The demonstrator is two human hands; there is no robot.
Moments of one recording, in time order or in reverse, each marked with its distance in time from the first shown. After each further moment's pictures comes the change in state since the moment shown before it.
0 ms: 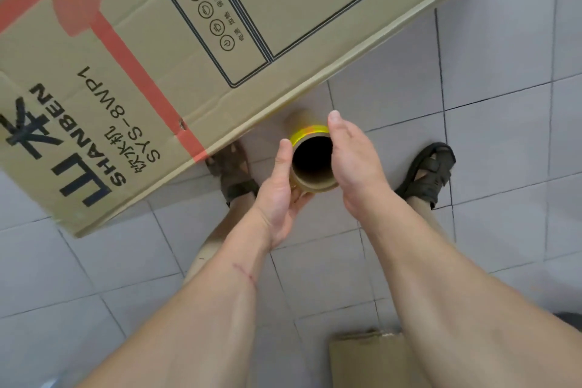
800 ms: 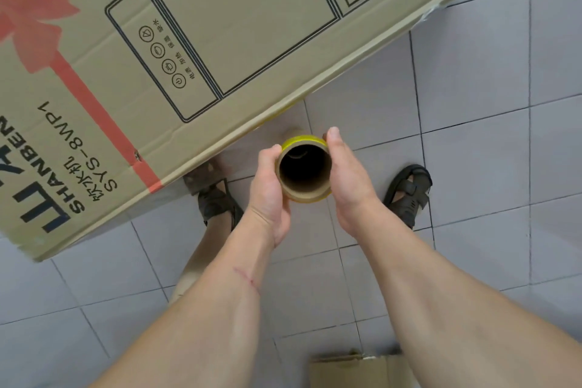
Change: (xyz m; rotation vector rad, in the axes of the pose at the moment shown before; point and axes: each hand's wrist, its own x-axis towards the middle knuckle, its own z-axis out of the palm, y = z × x) left_hand 0.021 0.017 0.085 -0.123 0.183 0.118; right_hand 0.028 -0.015 -0.058 0.078 -0.117 0.064
